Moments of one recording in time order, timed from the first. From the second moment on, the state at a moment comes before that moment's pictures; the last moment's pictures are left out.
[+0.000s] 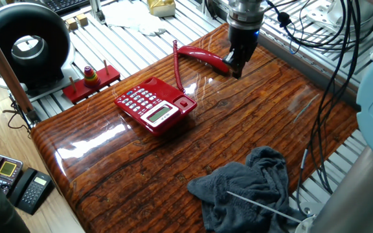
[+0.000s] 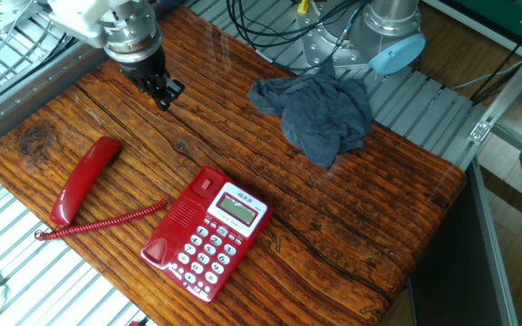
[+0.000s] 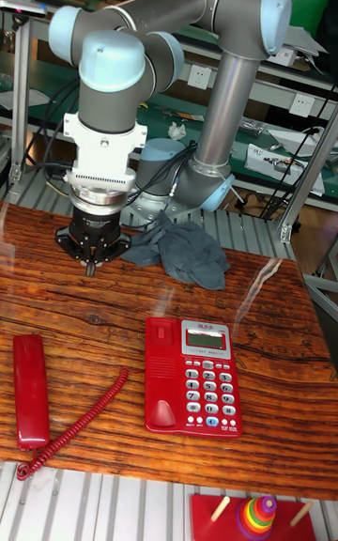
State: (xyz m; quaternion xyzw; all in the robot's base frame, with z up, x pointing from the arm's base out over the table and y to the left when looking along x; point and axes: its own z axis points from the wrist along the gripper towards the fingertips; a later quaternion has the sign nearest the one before) arm 0.488 -0.112 0.103 0.04 -1.00 -0.02 0.05
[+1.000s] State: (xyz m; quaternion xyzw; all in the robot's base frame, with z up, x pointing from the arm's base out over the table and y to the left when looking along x) arm 0.510 -0.105 0.102 -0.01 -1.00 -0.04 0.01
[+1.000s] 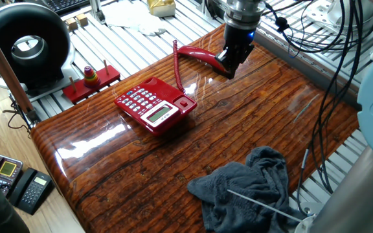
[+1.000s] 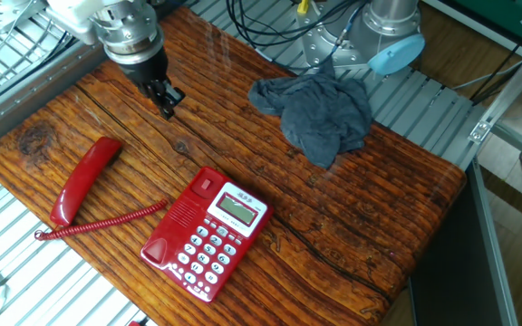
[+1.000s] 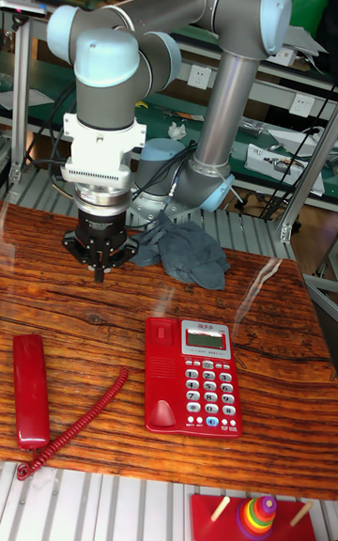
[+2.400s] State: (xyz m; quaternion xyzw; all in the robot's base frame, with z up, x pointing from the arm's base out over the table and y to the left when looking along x) arm 0.586 -0.153 0.085 0.12 -0.99 0.04 -0.03
